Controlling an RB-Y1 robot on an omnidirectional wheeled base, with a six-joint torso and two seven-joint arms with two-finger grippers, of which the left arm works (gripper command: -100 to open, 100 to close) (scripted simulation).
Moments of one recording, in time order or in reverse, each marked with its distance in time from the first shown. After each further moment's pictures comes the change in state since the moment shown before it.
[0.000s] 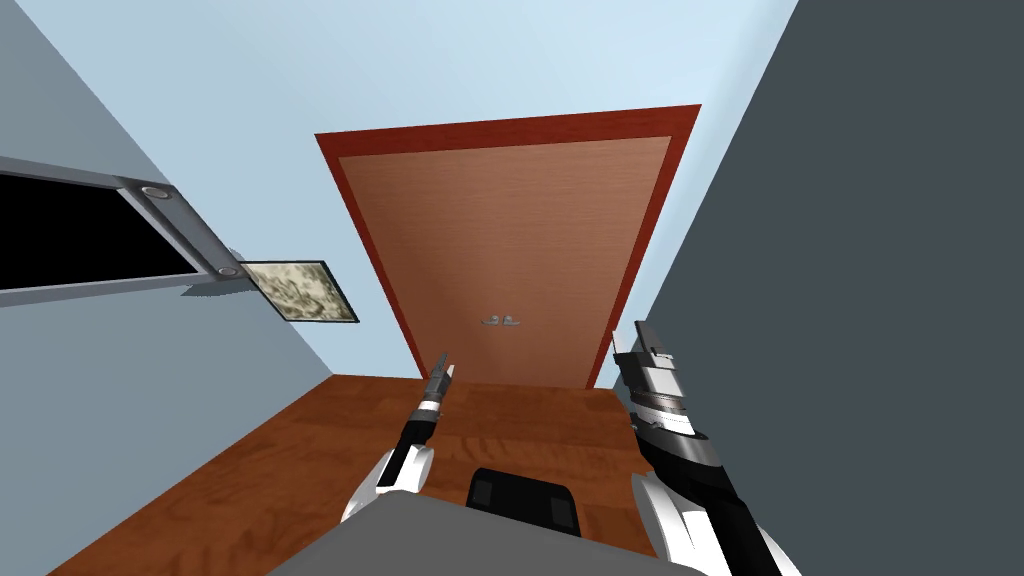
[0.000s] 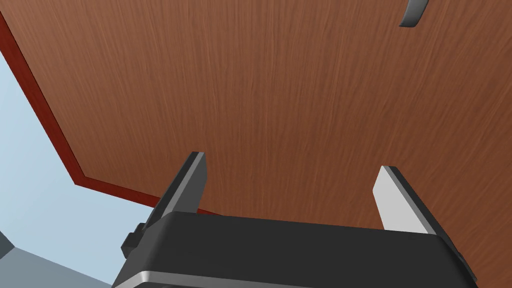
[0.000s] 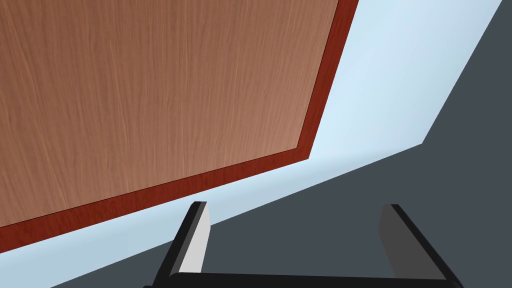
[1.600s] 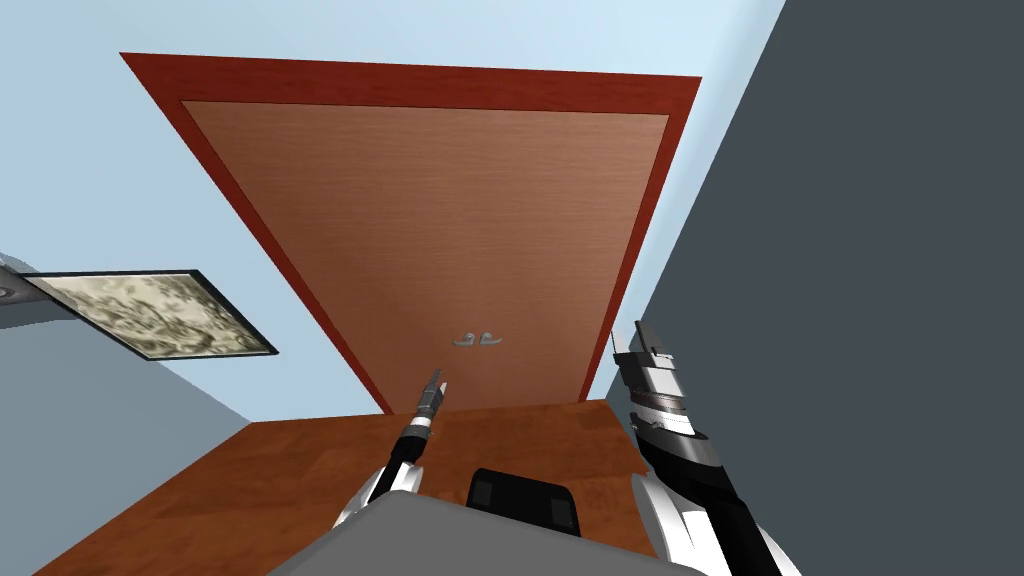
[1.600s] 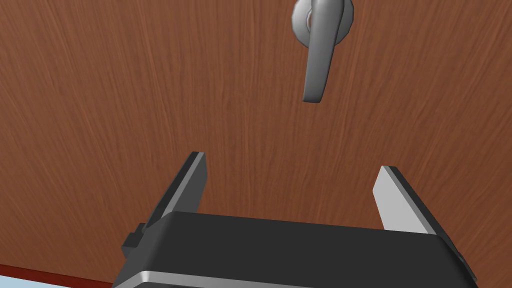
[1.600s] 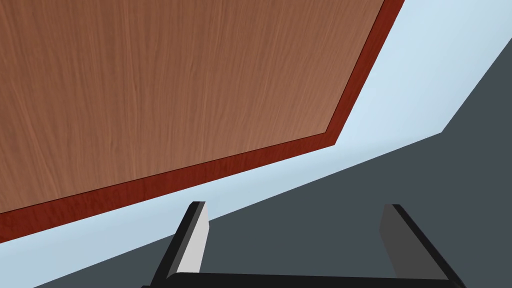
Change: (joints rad) arm -0.084 0.041 0.026 0.353 0.004 -0.084 0.051
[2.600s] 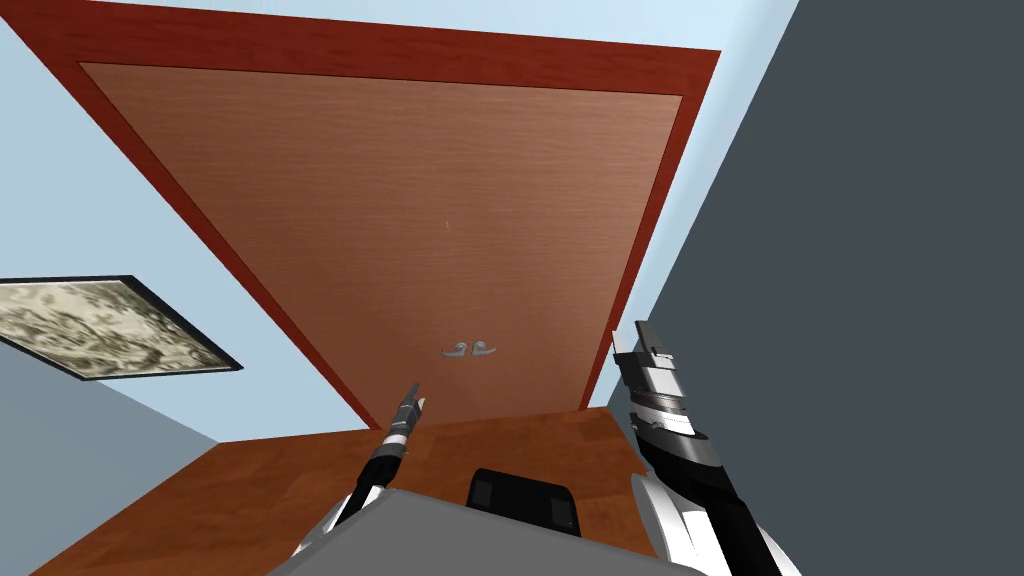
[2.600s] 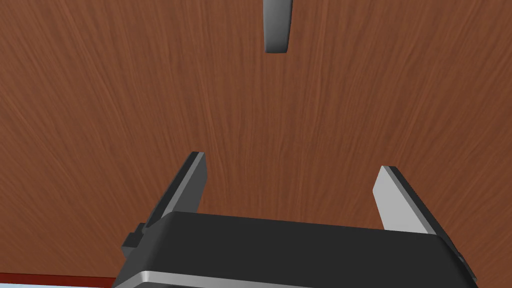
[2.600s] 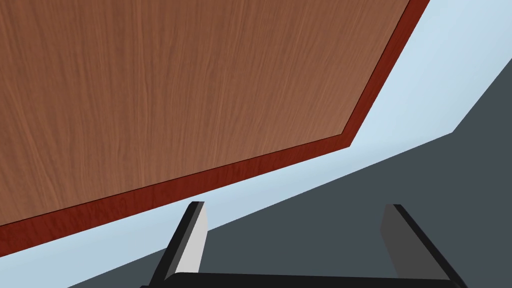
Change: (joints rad) arm 0.010 0.072 0.072 0.165 0.034 -0.037 0.032
